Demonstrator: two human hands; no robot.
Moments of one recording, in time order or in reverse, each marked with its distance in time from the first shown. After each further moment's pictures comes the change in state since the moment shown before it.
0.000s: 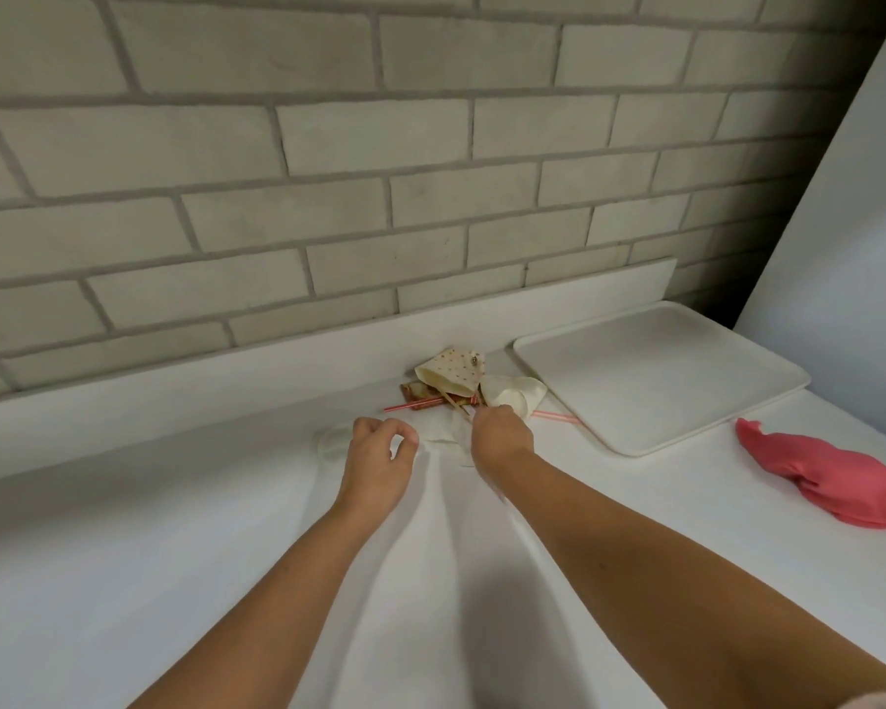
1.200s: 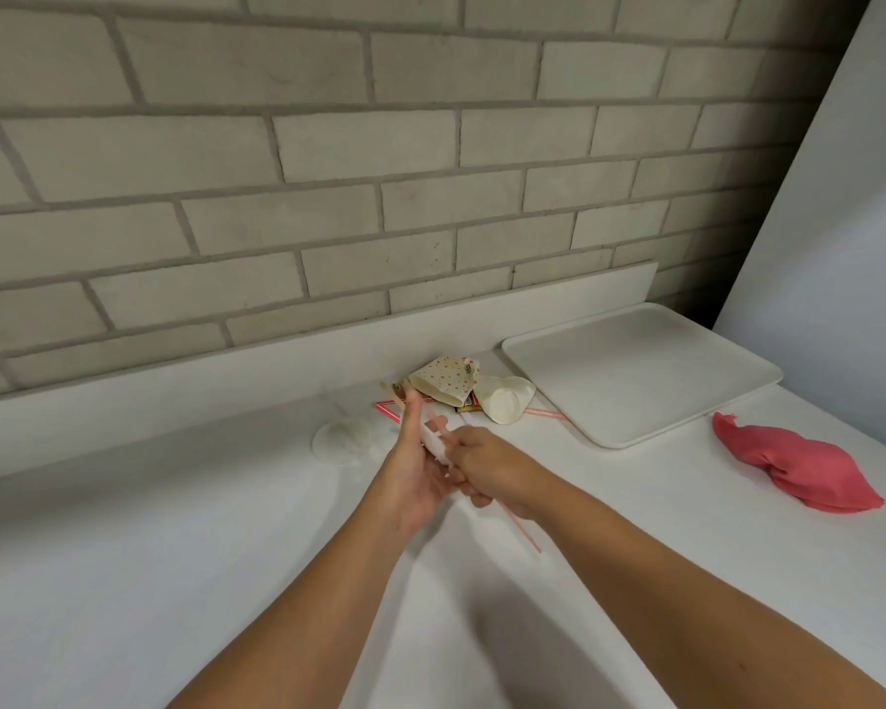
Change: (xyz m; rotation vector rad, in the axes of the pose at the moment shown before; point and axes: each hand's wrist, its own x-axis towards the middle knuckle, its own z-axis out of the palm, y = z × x) left_hand -0.017 0.046 0.027 -1.163 -0.283 -0.559; right_hand -0.078 0.000 -0.035 0.944 -0.385 -0.059
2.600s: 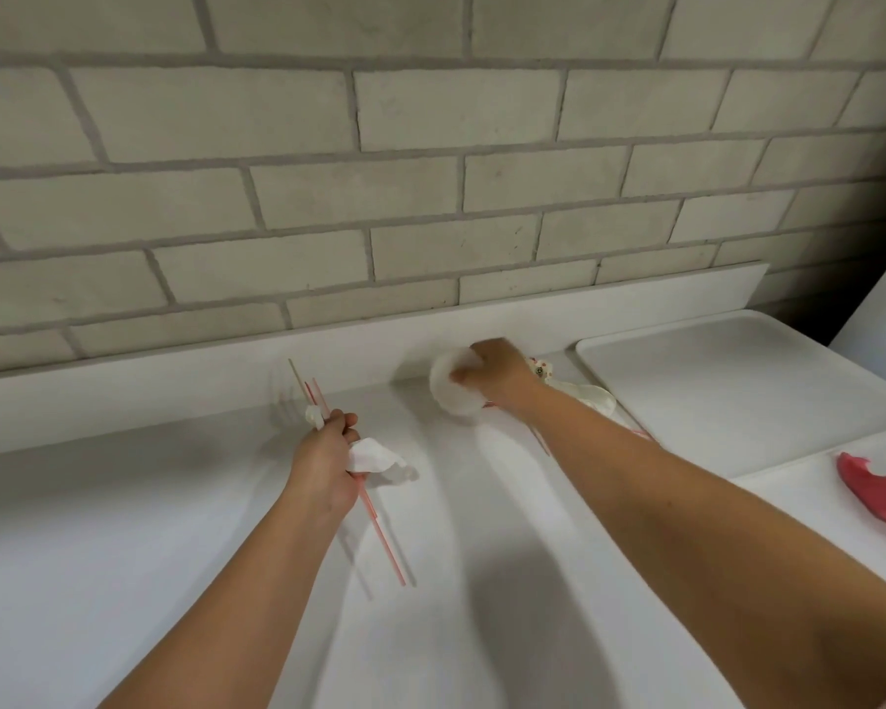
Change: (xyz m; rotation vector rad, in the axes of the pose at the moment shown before) left_hand 0.014 0.073 -0.108 -0.025 0.548 0.238; right_hand 0.130 -0.057 0.002 -0.439 0.222 -0.218
